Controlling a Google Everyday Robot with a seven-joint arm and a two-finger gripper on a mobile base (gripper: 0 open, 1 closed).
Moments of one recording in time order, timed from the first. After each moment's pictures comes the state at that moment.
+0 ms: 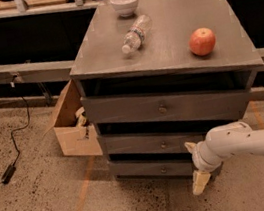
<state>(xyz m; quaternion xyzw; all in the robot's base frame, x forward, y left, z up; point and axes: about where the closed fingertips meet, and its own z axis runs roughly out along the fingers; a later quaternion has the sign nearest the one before) 0.513 -0.188 0.461 -0.65 0.73 0.03 0.18</state>
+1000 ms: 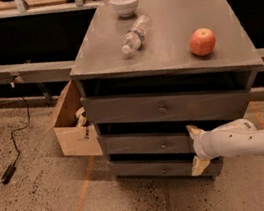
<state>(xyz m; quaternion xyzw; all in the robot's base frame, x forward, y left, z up) 0.576 -0.209 0.483 -0.64 0.71 -0.07 0.27</state>
